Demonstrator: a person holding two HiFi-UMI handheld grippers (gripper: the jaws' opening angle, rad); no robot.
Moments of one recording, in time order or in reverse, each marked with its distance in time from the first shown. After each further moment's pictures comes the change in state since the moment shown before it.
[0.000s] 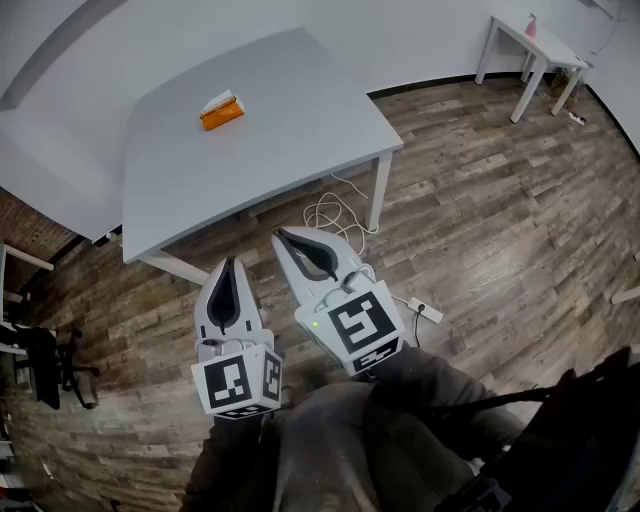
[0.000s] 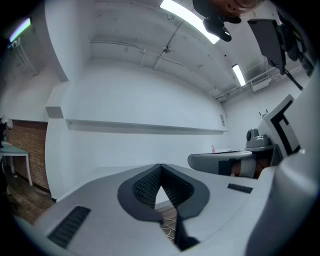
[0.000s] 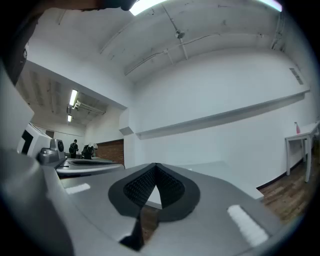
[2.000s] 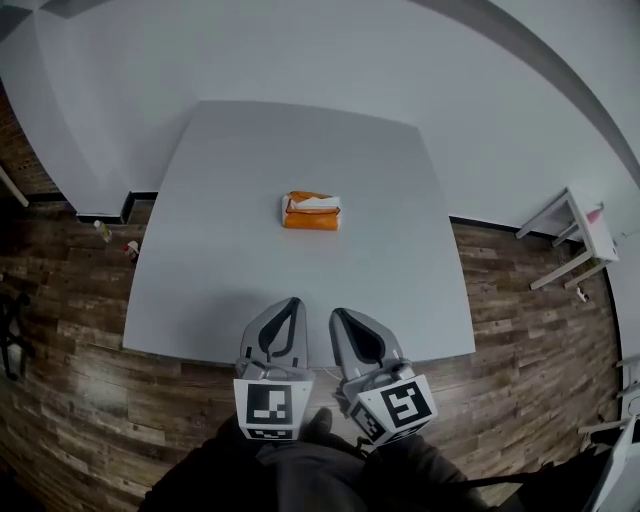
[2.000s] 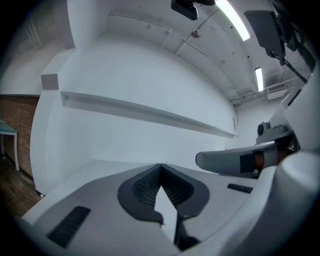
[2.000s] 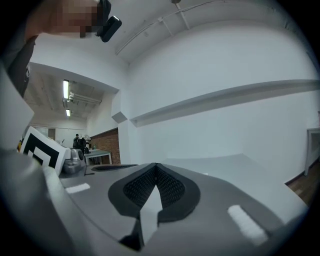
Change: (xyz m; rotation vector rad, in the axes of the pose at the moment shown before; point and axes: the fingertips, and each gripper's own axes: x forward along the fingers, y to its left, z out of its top) left arm 0.368 0.267 -0.050 -0.136 0.041 -0.028; right arm 0.420 -0.099 -0.037 0.020 0.143 0.052
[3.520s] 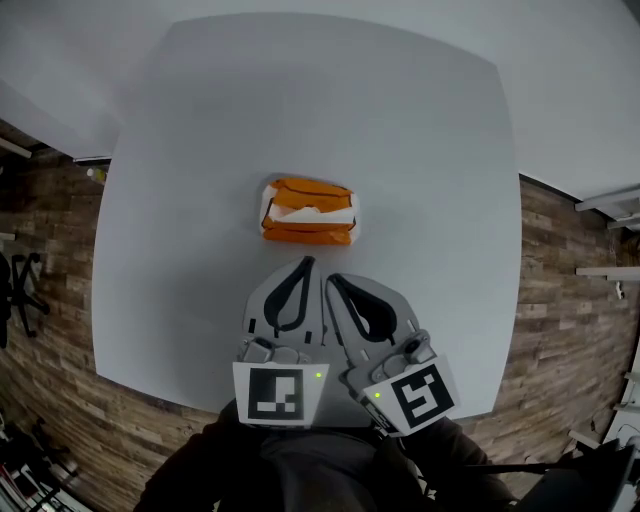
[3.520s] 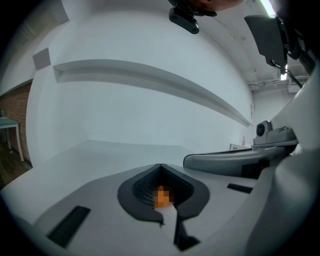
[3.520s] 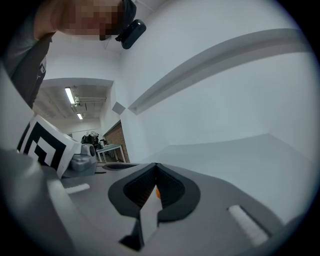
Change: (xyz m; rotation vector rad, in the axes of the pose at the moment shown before) left arm 0.309 0.044 -0.102 -0.041 0.242 0.097; right arm 0.222 -0.219 -0.076 0.075 0.150 0.226
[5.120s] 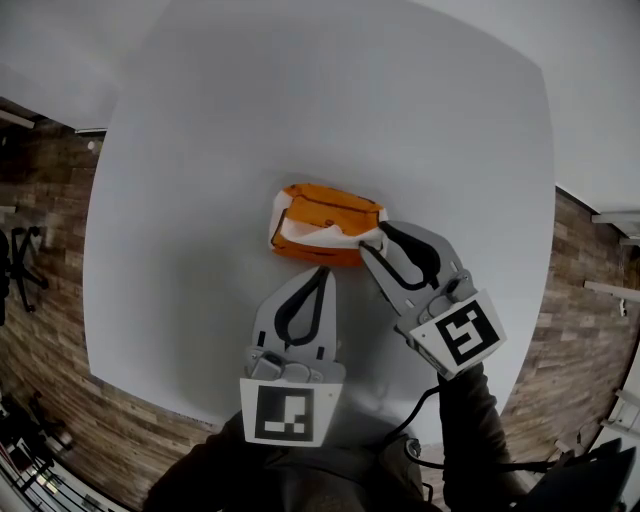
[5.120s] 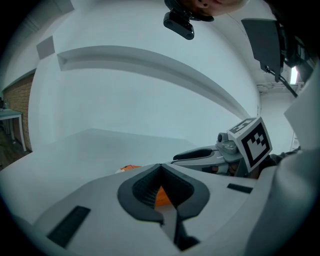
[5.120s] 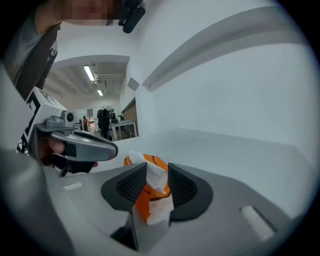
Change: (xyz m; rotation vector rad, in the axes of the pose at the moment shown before) left arm 0.043 0.024 -0.038 -0.019 0.063 0.011; right arm 0.075 -0.096 -0.061 -0.187 0.232 0.174
